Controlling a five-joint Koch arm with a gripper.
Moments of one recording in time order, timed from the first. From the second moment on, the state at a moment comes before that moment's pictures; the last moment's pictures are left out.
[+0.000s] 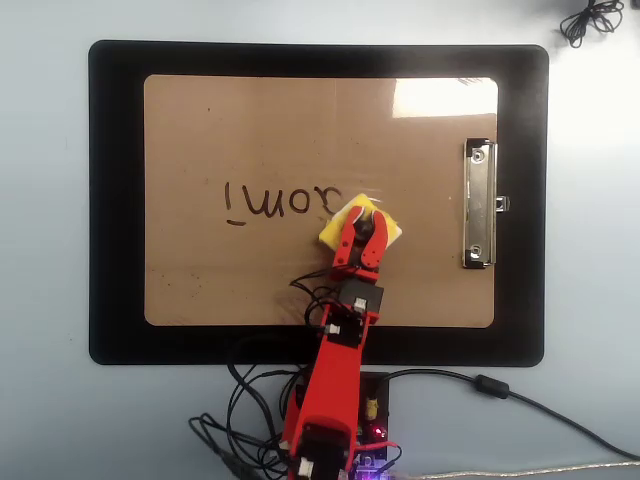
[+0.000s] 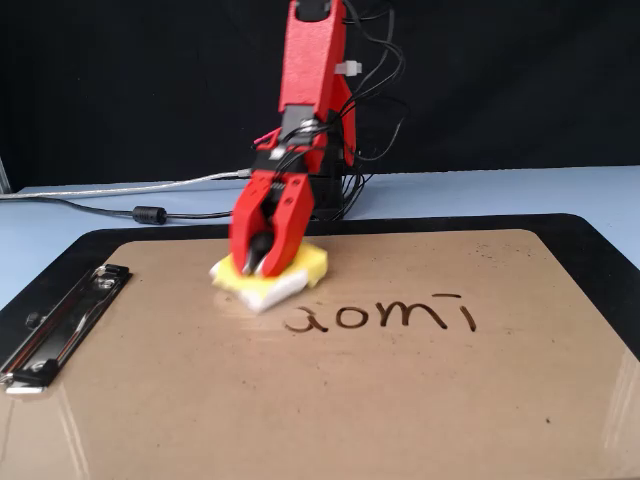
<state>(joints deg) 12.5 89.2 142.5 -28.0 -87.7</state>
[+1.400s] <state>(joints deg) -12.7 79.3 130.6 -29.7 -87.5</state>
